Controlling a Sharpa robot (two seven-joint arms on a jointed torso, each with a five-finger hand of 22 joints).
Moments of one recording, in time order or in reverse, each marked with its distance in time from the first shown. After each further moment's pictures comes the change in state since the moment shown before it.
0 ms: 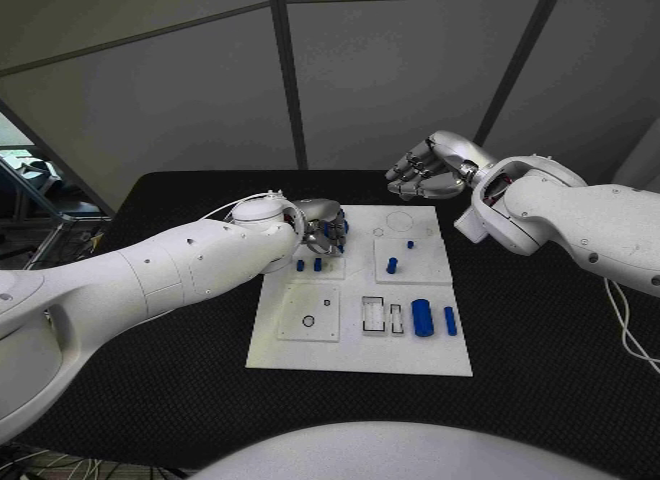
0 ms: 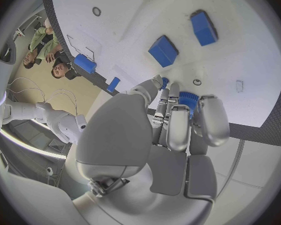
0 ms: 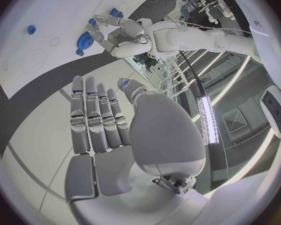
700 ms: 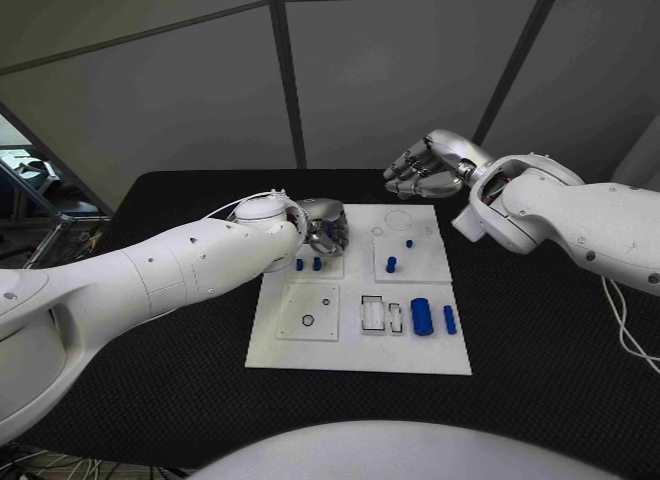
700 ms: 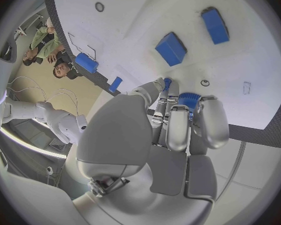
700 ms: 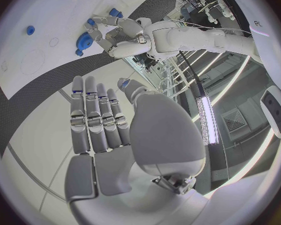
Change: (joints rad) left arm 0.000 0.014 0.000 -0.005 0.006 0.011 0.006; left_hand -0.010 0.021 0.056 -0.027 0.000 0.061 -0.014 0.005 -0.004 0.070 -0.013 -0.020 -0.010 0.001 -0.007 0.004 -0.009 0.000 0.006 -0.006 0.026 0.000; right arm 0.000 0.003 0.000 -0.001 0.000 0.000 0.000; right_hand 0.000 0.000 0.000 0.000 0.000 0.000 0.000 0.000 0.000 0.000 0.000 0.000 0.000 0.004 0.004 0.000 -0.002 0.000 0.000 0.000 -0.004 -0.002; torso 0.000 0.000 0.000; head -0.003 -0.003
